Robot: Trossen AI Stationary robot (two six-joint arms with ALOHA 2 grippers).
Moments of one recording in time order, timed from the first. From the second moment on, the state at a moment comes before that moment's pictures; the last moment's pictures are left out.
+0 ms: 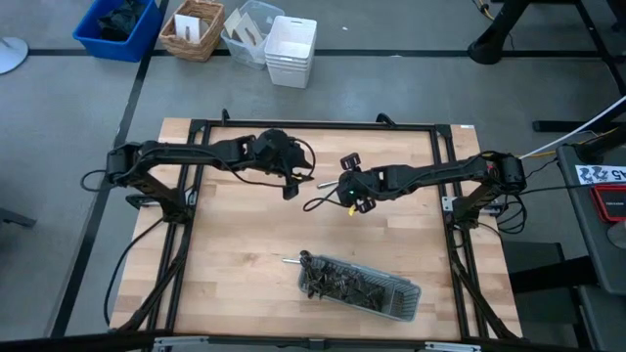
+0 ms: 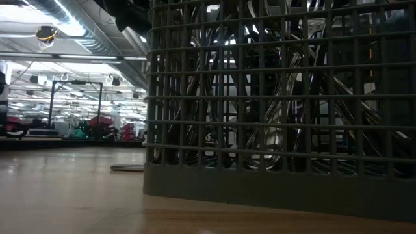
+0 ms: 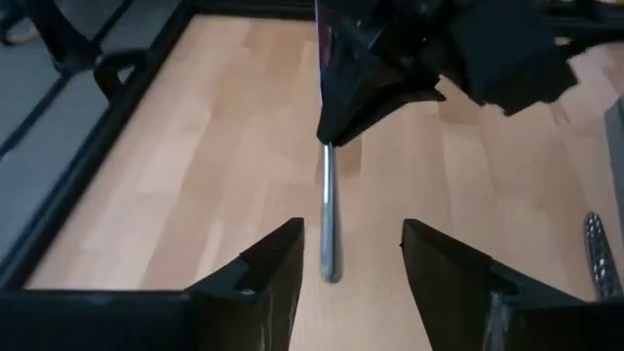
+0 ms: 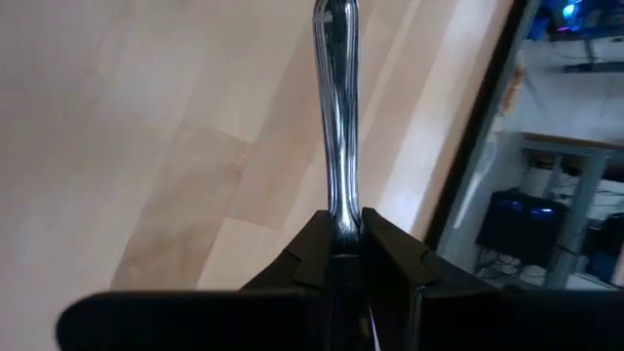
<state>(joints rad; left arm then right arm) 0.26 1.47 1.04 -0.17 0.10 0.10 -0.04 1.61 1.10 -0.55 0.47 -0.70</state>
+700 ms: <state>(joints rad) 0.29 1.65 1.04 0.02 0.11 0.03 -0.04 1.61 1.10 -0.46 0.58 -0.77</state>
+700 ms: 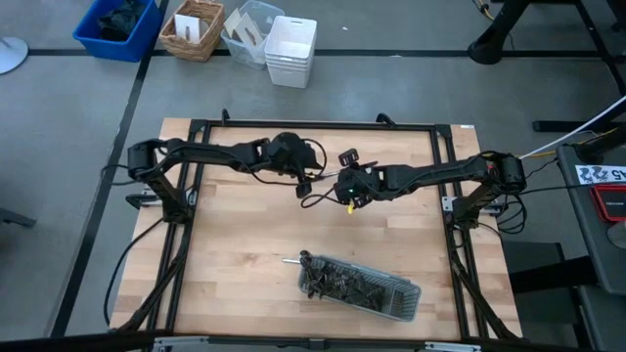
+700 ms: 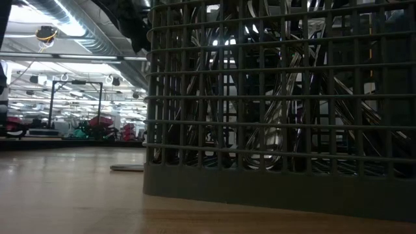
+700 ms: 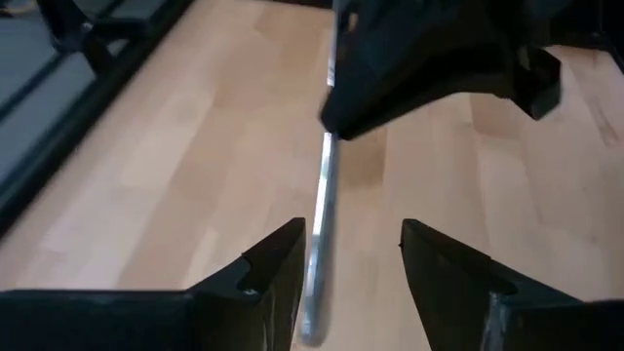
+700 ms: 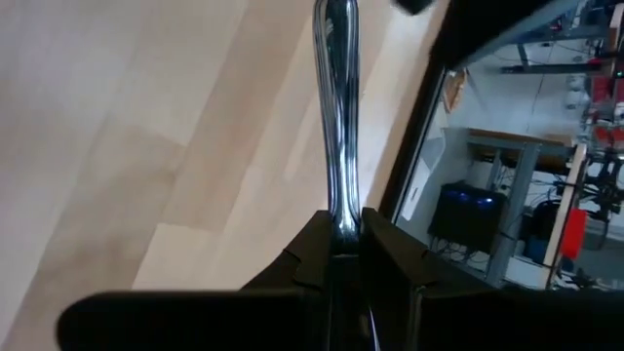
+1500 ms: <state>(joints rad) 0.30 1.68 1.04 0.12 0.13 0.03 -0.04 1.61 1.10 -0.34 0.58 -0.90</state>
